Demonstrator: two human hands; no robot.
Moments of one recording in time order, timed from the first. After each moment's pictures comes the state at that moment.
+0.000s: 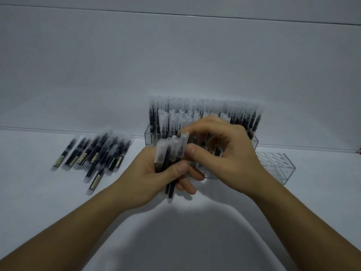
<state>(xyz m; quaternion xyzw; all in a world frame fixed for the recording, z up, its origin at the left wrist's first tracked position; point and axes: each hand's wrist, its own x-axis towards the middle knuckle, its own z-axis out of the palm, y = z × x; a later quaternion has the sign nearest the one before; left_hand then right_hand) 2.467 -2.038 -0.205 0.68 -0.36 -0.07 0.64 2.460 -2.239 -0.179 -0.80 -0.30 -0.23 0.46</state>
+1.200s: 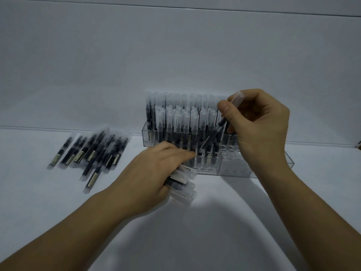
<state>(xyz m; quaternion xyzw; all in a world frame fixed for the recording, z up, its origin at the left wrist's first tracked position) 2.476 -2.035 -0.219 0.86 -0.43 0.18 0.19 2.472 -2.260 -0.167 -0.70 -0.12 -0.39 0.59</state>
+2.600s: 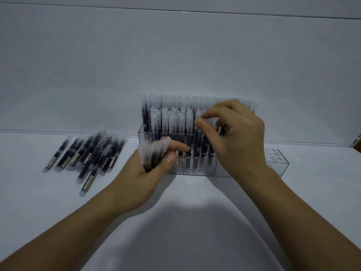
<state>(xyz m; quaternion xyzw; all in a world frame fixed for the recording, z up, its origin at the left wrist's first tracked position) 2.469 -2.041 -0.214 0.74 -0.35 0.05 0.57 2.479 -2.253 -0.184 -0.82 -0.15 -0.49 0.25</state>
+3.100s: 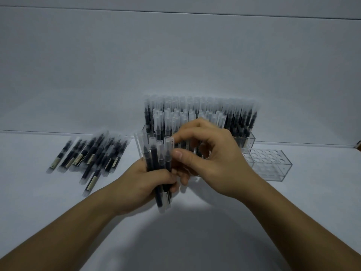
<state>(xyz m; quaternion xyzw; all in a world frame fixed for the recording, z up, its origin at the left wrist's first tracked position) 2.471 -2.038 -0.218 0.59 -0.29 -0.20 0.72 2.456 -2.229 -0.185 -0.82 -0.27 -0.19 0.46</state>
